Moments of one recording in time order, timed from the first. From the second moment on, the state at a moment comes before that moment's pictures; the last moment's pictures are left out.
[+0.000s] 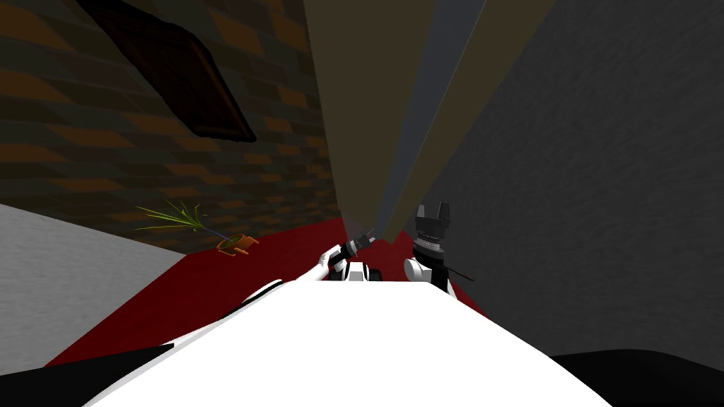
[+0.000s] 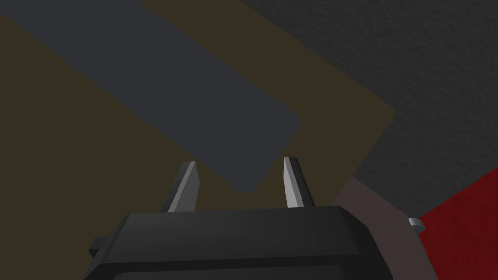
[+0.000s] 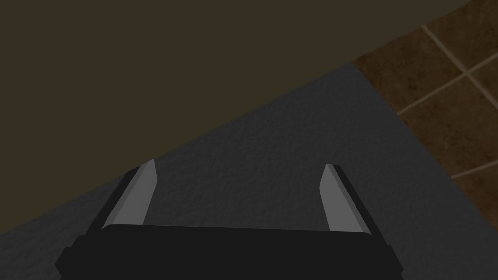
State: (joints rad) left arm -0.21 0.18 -0.72 -1.13 -0.29 -0.91 1.15; right arm 0.46 0.00 -0.03 -2.23 -0.05 -0.65 0.01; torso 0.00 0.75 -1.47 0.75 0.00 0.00
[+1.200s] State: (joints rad) left arm -0.32 0.21 -0.73 -1.18 -0.30 -0.77 1.27; right arm 0.46 0.00 -0.03 -2.23 -0.05 -0.64 0.01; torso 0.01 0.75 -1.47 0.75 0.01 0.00
